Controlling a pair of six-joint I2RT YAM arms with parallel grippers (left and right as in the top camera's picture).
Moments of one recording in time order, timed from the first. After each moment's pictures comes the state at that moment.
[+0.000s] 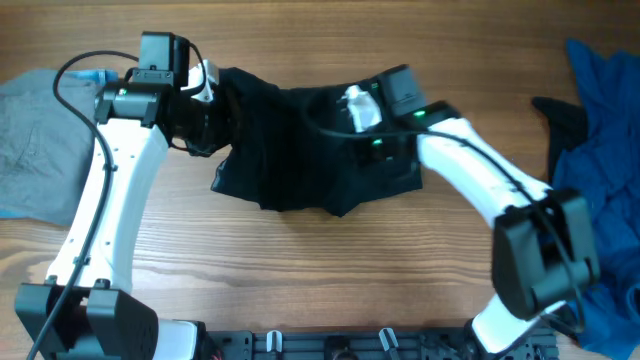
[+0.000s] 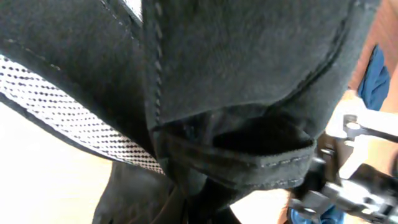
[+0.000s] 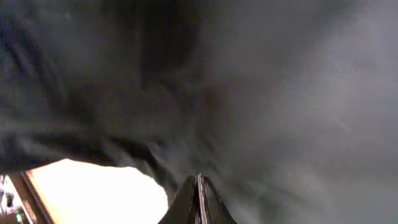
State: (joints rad) left arm -0.09 1.59 1.45 -1.06 0.44 -0.52; right arm 0.43 1.85 1.26 -0.54 -0.53 0.10
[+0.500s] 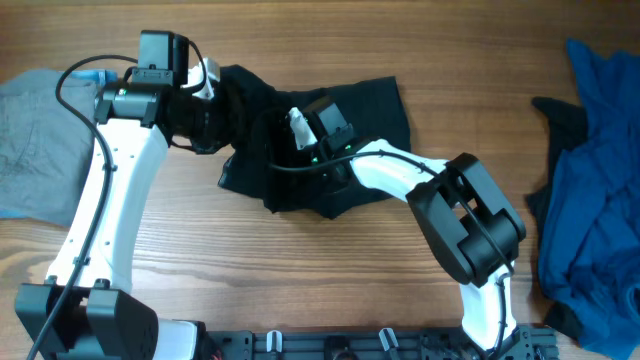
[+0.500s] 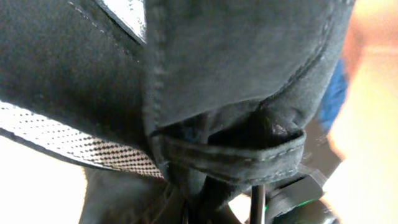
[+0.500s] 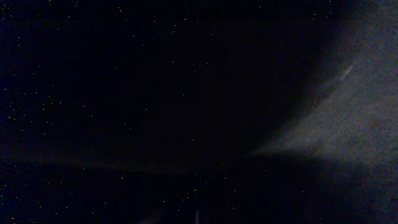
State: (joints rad) left arm -0.09 1.59 1.45 -1.00 0.52 -0.62; right arm 0.64 2.11 1.25 -0.06 -0.54 0.40
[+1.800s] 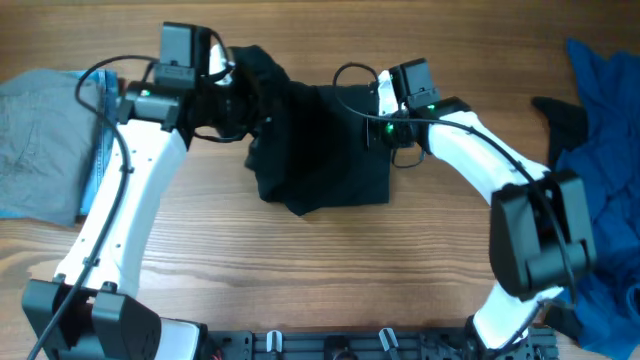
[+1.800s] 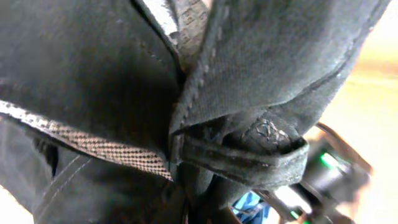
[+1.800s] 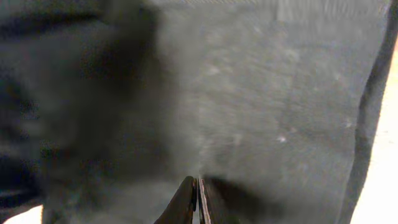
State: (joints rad) left arm -0.19 1.59 1.45 -0.83 0.52 -0.88; right arm 0.31 1.91 1.25 -0.47 -0.32 0.26
